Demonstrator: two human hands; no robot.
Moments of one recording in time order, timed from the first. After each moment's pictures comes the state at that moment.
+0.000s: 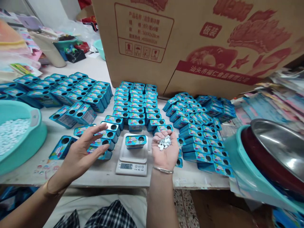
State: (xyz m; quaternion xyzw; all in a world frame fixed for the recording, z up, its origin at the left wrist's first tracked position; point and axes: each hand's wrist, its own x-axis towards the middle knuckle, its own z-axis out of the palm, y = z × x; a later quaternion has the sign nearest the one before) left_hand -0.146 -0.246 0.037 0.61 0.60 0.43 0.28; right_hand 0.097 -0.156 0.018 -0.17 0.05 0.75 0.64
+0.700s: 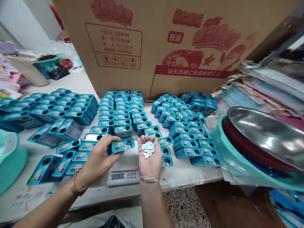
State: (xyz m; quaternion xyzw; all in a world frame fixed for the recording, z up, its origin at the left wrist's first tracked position) left_hand -0.080 -0.199 0.039 0.72 0.58 0.33 0.21; right_hand 0.090 -0.170 0.011 -0.33 0.10 0.67 0.66
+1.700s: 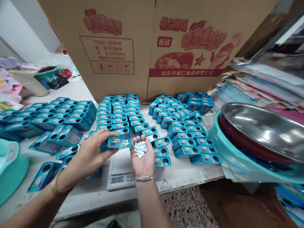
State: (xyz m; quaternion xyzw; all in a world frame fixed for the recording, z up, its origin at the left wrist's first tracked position) left_hand -0.084 -0.185 0.077 0.77 0.56 0.26 0.17; right_hand 0.082 -0.167 0.013 -0.28 0.15 0.73 0.60
